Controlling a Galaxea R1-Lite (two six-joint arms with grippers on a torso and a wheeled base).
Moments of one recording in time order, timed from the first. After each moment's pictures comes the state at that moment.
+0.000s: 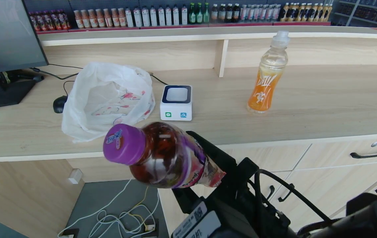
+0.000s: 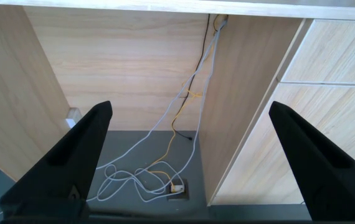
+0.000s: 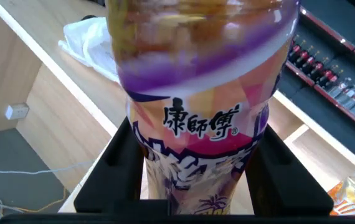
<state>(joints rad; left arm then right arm) 0.00 0.00 0.00 0.00 0.00 0.01 1.21 1.81 -0.63 -1.57 -0.47 -0.96</state>
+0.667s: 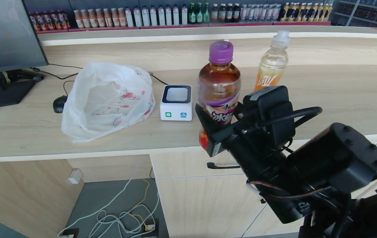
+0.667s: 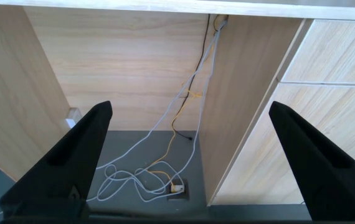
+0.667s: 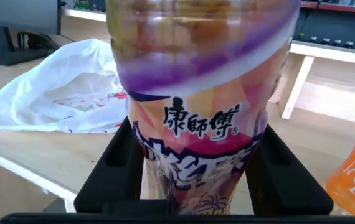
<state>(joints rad) 0.00 0.00 0.00 0.00 0.00 0.01 0.89 1.86 -0.75 -1.57 -0.34 -0.39</state>
